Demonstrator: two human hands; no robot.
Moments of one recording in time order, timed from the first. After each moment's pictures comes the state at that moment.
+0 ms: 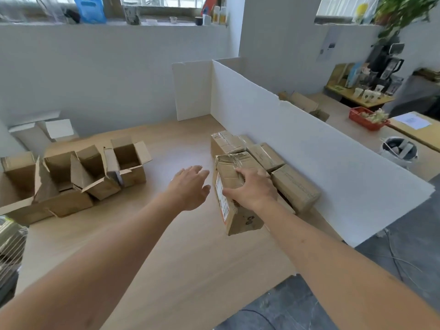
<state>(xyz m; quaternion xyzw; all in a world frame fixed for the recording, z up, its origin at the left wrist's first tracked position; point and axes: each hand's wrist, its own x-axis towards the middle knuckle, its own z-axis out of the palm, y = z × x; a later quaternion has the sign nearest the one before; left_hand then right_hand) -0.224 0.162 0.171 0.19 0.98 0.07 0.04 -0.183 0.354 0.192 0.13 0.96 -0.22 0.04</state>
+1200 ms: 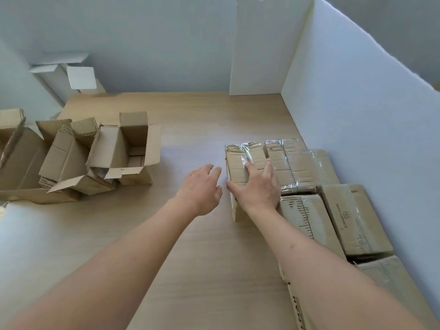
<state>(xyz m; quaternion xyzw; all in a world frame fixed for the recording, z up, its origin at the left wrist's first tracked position) -0.519 0.161 0.006 -0.02 0.99 0.12 0.11 -0.563 0.315 -0.021 0.00 0.98 -0.17 0.02</state>
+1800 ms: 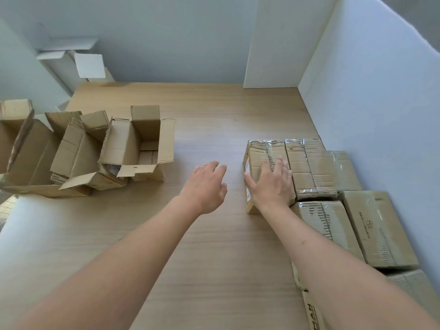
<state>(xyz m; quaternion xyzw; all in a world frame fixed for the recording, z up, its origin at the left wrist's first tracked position) -0.526 0.123 -0.005 -0.02 0.99 0.13 0.10 -0.586 0.295 -0.032 -0.03 0.99 -0.12 0.04</state>
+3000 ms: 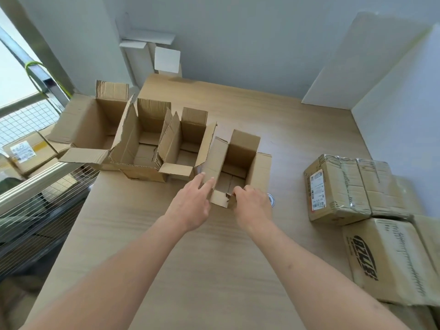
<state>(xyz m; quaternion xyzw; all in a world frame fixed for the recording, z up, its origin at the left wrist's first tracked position) -0.366 -0.107 -0.033 -0.09 0.97 0.22 0.06 -0.444 0.057 -0.021 -0.25 0.96 0.01 0.13</state>
